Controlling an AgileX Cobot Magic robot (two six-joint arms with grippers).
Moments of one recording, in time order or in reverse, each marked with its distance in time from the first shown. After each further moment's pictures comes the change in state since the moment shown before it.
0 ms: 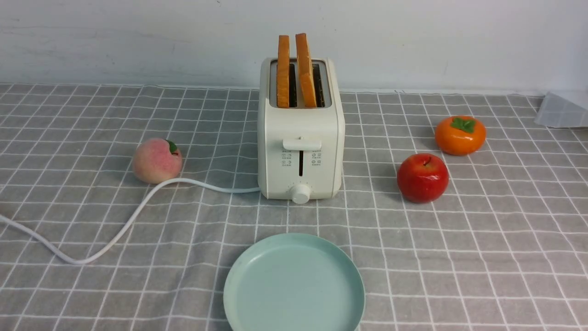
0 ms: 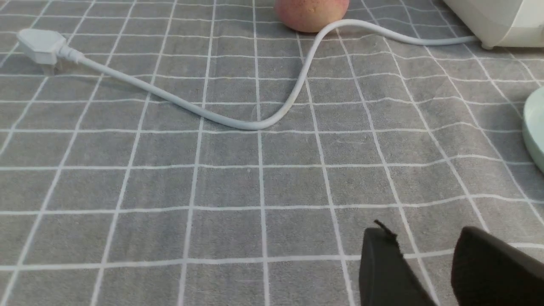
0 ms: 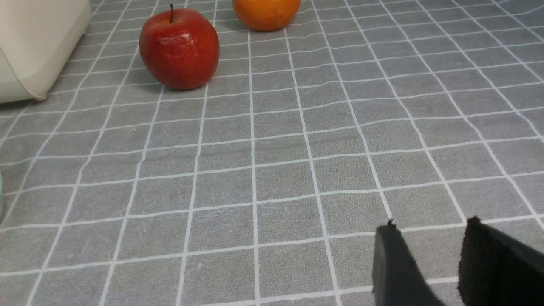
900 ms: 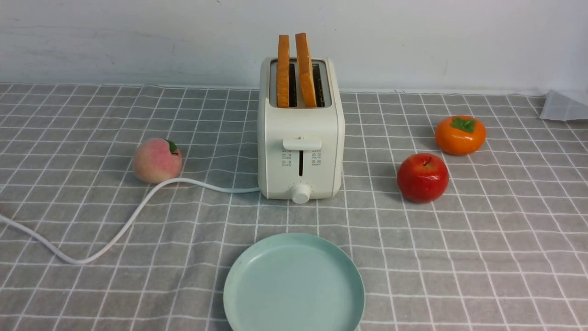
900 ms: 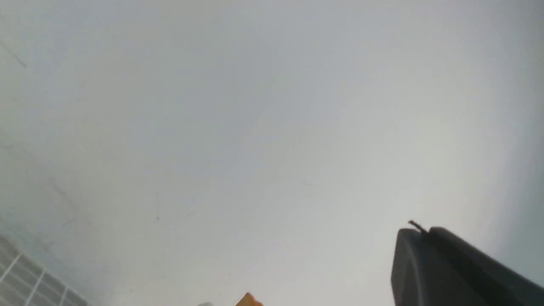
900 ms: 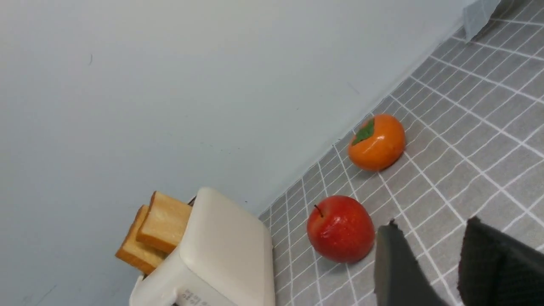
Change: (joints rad) right arm 0.001 0.000 -0.042 0.496 -0.298 0.222; left arm 0.000 0.000 -0.095 -0.323 -0.770 -0.497
